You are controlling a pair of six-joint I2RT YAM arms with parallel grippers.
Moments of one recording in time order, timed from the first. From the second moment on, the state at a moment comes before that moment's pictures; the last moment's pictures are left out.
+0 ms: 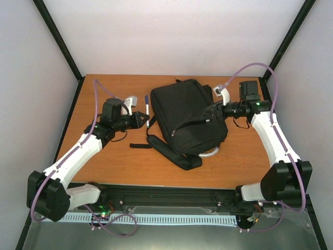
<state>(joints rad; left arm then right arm) -0.36 1.18 0.90 -0.32 0.41 -0.55 0.08 1.38 1.22 -0.76 -0.88 -0.25</state>
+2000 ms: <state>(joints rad) -0.68 1.30 0.95 0.10 0.31 -0.84 0.22 1.47 1.35 -0.89 -0.81 -0.22</state>
